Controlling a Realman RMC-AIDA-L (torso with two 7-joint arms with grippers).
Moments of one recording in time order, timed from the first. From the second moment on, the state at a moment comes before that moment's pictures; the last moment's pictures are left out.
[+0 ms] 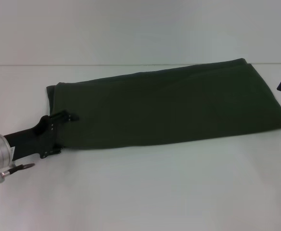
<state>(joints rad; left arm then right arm) -0.53 -2.04 0.55 0.41 1.99 1.12 -2.57 0.46 1.97 -0.53 -0.63 -1.88 -1.32 2.22</state>
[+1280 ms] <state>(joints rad) -0.57 -2.05 0.59 0.42 1.92 1.01 -2.41 0.46 1.97 -0.49 -0.62 -1.87 -1.33 2.22</state>
